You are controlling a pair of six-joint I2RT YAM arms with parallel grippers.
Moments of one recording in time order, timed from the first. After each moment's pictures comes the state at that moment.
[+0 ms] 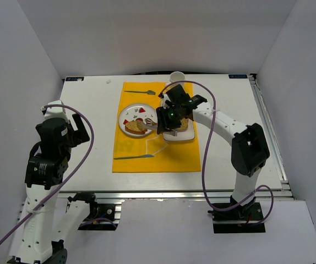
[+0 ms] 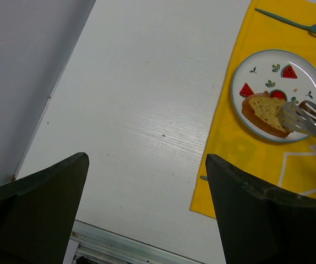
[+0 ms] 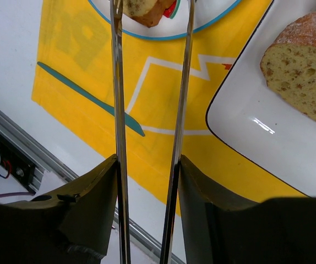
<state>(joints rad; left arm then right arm) -0.12 0.73 1.17 -0.93 -0.38 -0.22 0.67 1.86 1.56 -0.71 -0.33 0.29</state>
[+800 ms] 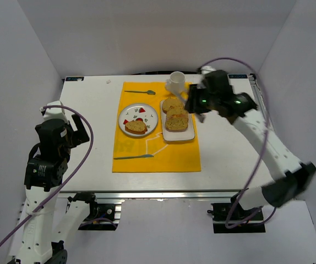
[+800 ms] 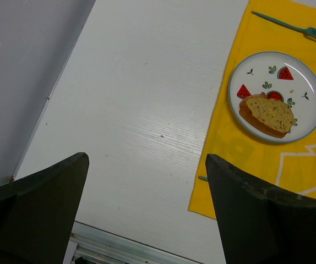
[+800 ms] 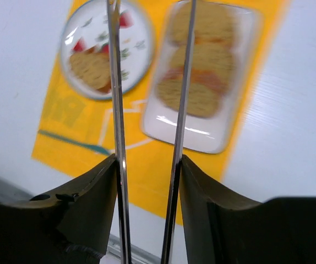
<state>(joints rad) -0.12 0.72 1.17 -0.93 -0.38 -0.22 0.61 1.52 1.63 -0.81 -0.04 0.29</state>
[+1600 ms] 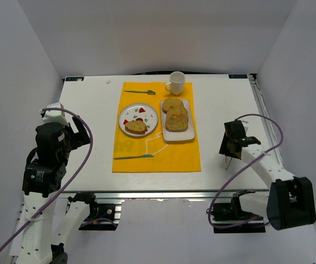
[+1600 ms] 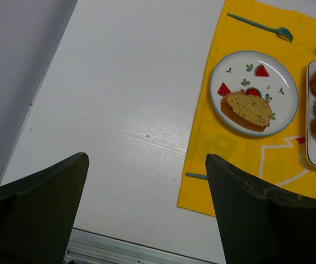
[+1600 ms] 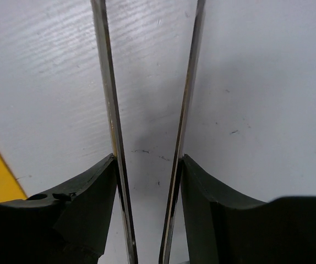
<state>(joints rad) -0.12 0.69 1.17 -0.92 -0.30 -0.23 0.22 1.16 0.67 -0.57 0.32 0.41</state>
